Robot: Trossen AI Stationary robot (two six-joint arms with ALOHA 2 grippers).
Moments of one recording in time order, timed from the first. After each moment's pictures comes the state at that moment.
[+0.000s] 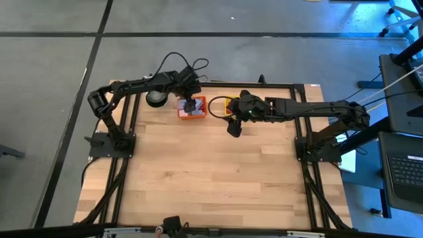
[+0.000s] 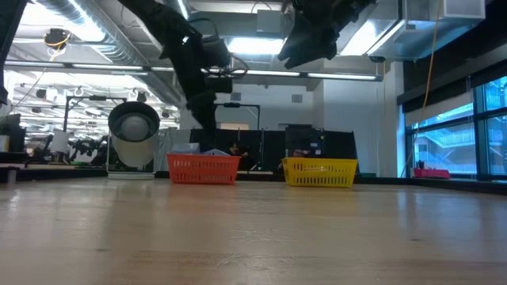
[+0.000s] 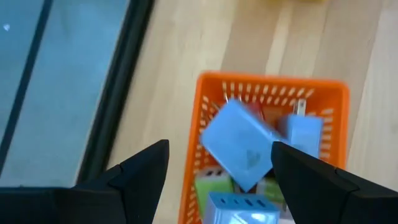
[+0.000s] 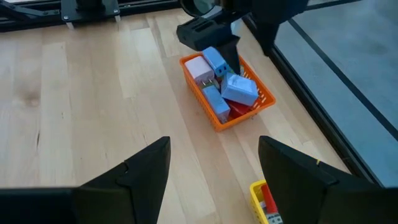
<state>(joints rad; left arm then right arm) 0.61 1.70 1.25 -0.60 -0.01 0.36 -0.07 1.45 1.22 -0.45 0.24 0.11</state>
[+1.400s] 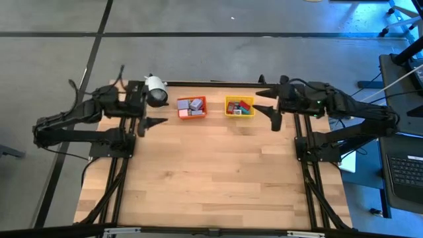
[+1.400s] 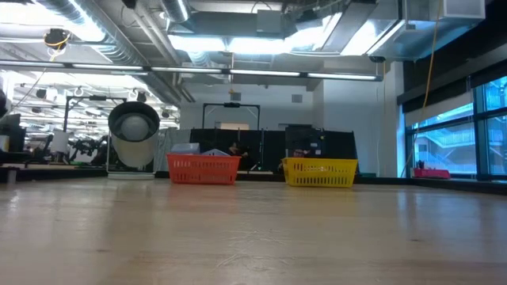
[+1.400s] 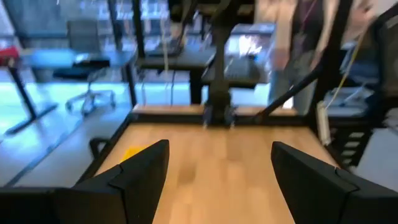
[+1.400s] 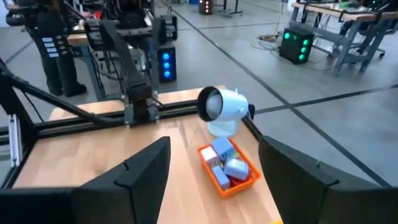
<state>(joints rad) 0.26 0.61 0.84 -0.34 0.18 0.01 0.00 0.97 1.22 -0.50 0.23 0.07</state>
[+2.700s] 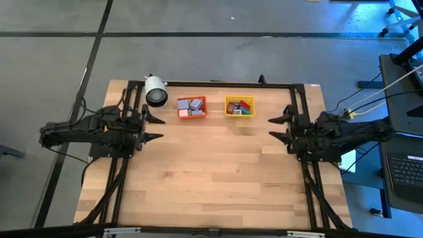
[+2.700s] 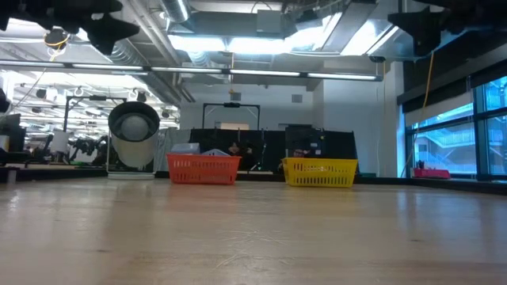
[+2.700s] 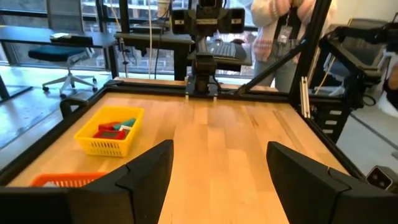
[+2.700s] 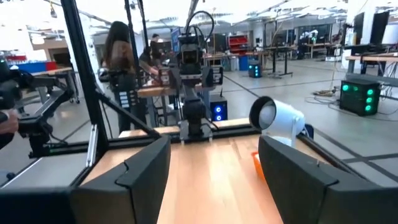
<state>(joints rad) 0.11 0.28 0.41 -0.25 0.10 -0.07 0.14 0.30 0.33 0.05 0.16 0.09</state>
